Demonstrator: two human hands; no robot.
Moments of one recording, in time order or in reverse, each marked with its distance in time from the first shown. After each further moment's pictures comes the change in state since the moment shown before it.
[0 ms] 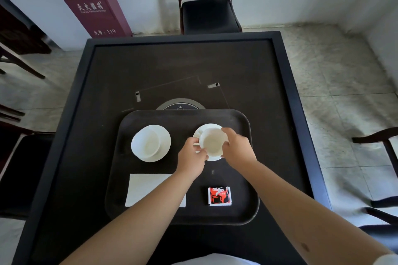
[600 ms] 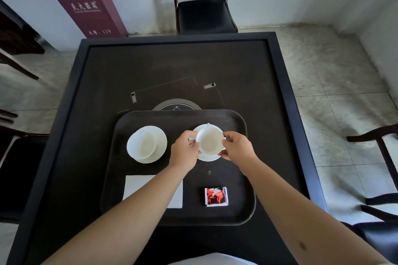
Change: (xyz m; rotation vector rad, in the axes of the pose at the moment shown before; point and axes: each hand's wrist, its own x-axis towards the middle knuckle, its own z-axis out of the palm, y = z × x) left_hand 0.013 0.012 -0.011 0.068 0.016 0.117; right_hand 0.010 0.014 0.000 0.465 0.001 0.268
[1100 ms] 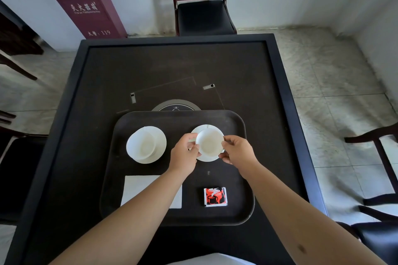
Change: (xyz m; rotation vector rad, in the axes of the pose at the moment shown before) left_hand -0.003 -0.013 0.004 -0.035 0.001 0.054; right_hand -0.006 0.008 0.000 0.119 0.020 0.028
